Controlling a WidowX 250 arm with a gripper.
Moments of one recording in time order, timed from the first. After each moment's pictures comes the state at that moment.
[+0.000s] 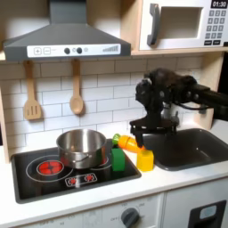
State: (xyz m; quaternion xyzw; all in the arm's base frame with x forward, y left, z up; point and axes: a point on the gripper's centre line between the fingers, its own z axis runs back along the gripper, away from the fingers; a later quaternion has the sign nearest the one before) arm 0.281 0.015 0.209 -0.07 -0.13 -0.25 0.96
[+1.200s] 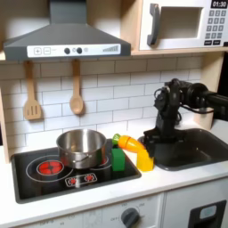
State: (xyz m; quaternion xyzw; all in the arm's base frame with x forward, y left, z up) arm 0.293 -0.018 0.173 0.00 -0.08 -0.13 0.99
